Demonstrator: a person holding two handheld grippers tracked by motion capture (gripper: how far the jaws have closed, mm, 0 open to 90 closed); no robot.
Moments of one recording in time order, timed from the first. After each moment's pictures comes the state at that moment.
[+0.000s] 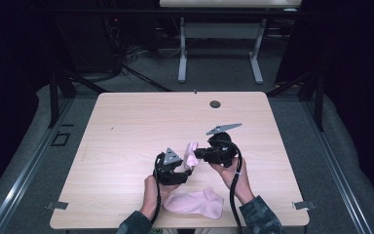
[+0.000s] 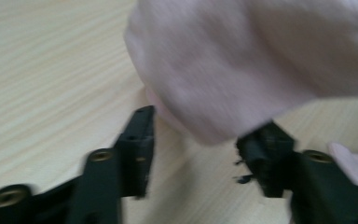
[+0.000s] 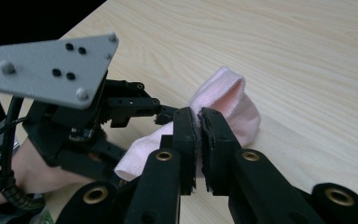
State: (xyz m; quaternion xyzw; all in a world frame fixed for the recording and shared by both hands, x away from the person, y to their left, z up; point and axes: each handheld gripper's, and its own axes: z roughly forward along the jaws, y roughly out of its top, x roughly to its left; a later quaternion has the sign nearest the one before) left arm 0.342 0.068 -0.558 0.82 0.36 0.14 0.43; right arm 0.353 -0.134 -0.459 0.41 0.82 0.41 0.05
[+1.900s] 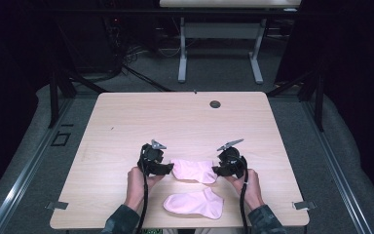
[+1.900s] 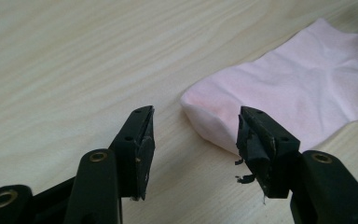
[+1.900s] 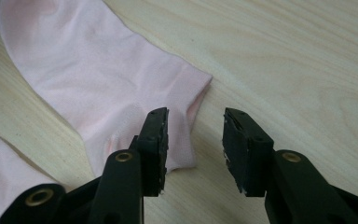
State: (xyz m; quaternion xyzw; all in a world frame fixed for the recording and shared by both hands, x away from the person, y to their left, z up) left arm 0.373 0.105 -0.547 0.84 0.45 0.10 0.30; right arm 0.364 -0.174 -0.546 0.45 0.84 0.27 0.09
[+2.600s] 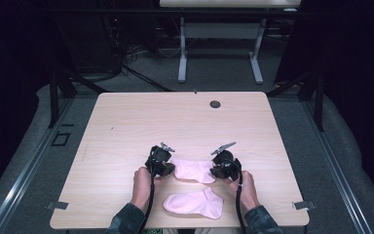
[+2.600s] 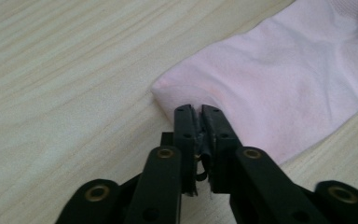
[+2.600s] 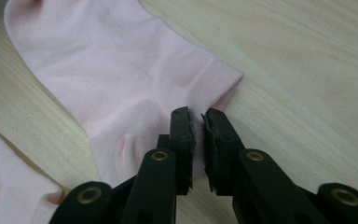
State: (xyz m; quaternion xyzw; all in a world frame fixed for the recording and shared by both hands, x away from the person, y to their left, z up) left arm 0.375 0.086 -0.559 0.86 0.42 0.09 0.27; right arm 0.362 -0.159 -0.561 0.44 0.85 0.27 0.09
